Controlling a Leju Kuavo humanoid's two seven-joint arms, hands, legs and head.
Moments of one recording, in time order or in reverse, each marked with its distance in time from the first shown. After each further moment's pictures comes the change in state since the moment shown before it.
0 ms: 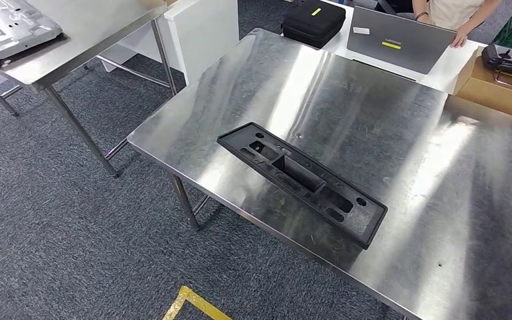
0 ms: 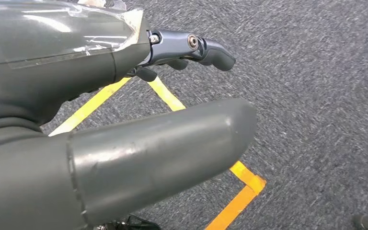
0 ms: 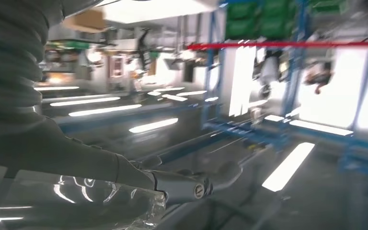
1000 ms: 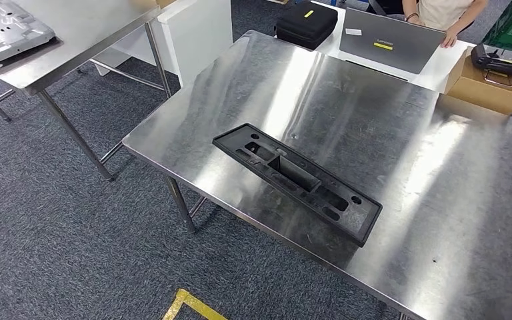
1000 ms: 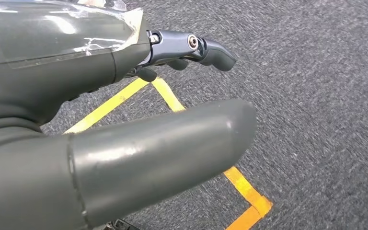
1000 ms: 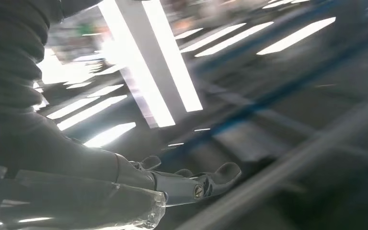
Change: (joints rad) left arm -0.010 -0.008 0.074 0.012 0.027 0.066 0.001; right arm -0.120 0.632 -0.929 -0.216 0.063 -0.266 -0.470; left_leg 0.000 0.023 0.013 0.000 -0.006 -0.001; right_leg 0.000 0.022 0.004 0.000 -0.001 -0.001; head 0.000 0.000
